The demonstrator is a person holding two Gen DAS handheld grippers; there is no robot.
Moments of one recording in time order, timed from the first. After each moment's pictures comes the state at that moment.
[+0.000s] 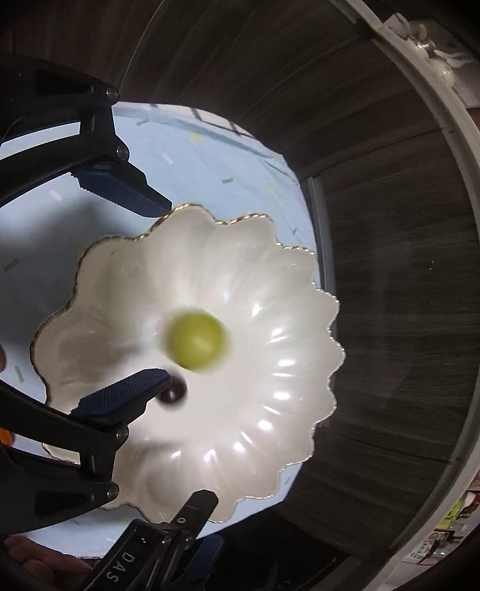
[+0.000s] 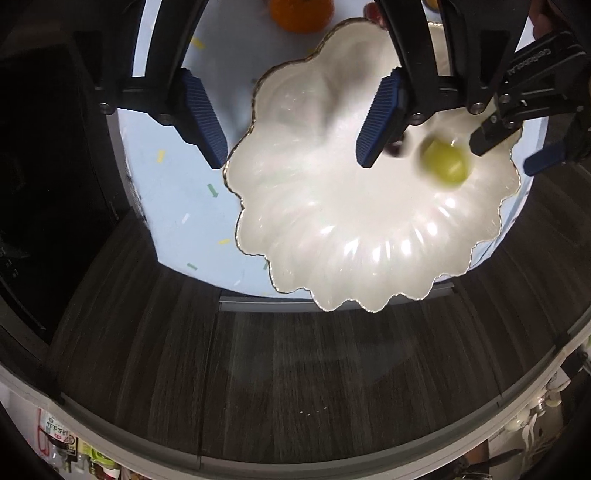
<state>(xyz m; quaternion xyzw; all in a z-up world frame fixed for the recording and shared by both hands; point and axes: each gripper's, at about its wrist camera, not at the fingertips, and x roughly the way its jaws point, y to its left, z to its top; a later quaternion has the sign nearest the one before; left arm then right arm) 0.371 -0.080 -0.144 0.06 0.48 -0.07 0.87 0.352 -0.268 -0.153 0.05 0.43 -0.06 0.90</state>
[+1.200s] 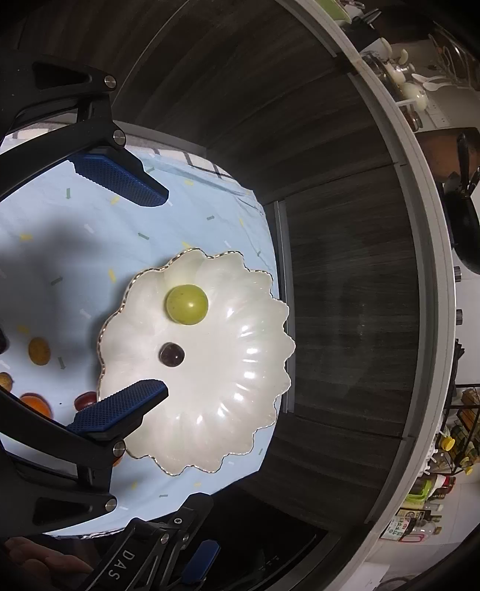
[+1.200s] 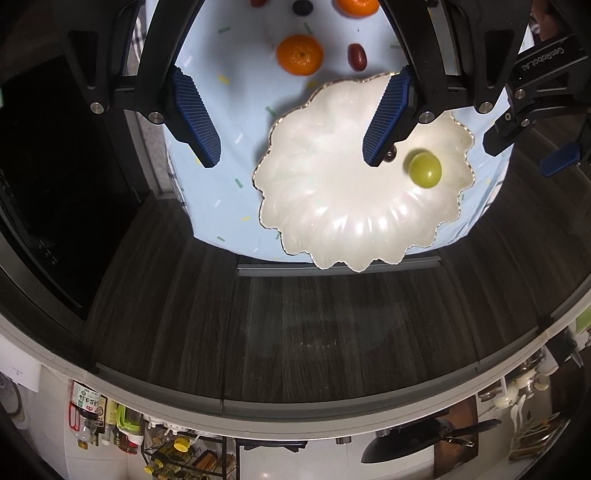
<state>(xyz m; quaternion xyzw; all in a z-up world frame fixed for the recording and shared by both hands) 0.302 -0.066 -0.077 0.06 0.41 -0.07 0.91 0.284 -0.255 -0.091 0.05 0.38 -0.08 0.92</state>
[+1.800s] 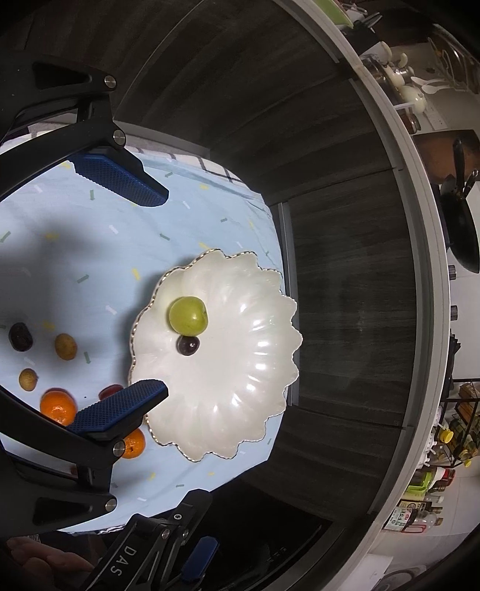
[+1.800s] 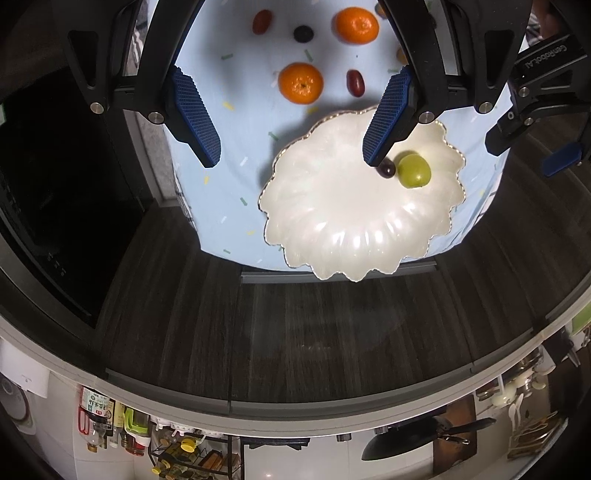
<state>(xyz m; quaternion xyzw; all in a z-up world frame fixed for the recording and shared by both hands) 0.273 -0.063 -0.075 0.06 0.41 -0.07 0.91 0.253 -0.254 -0.090 0.05 0.38 -0.08 0.92</state>
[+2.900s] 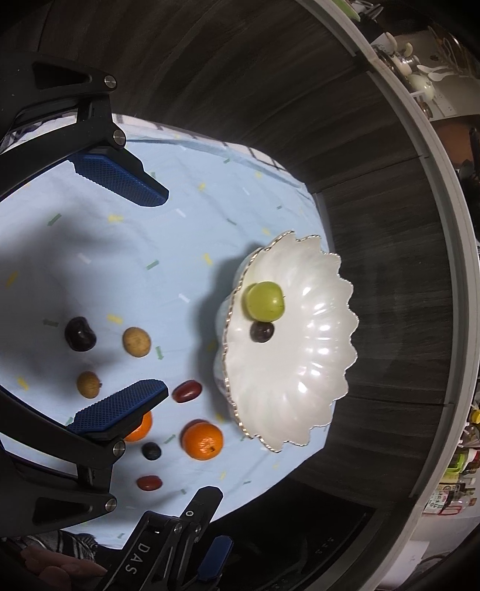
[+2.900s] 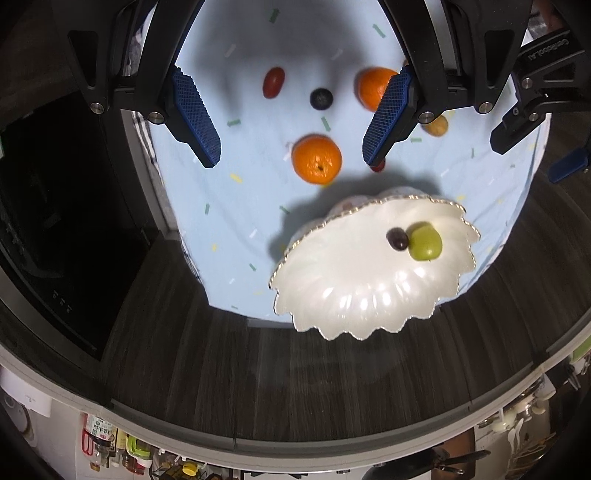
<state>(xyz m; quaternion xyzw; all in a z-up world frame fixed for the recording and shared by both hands) 0.218 -0.064 -0.126 0.09 0.44 -0.09 0.89 0.204 -0.255 -0.141 0.04 0.42 -0.08 0.90</state>
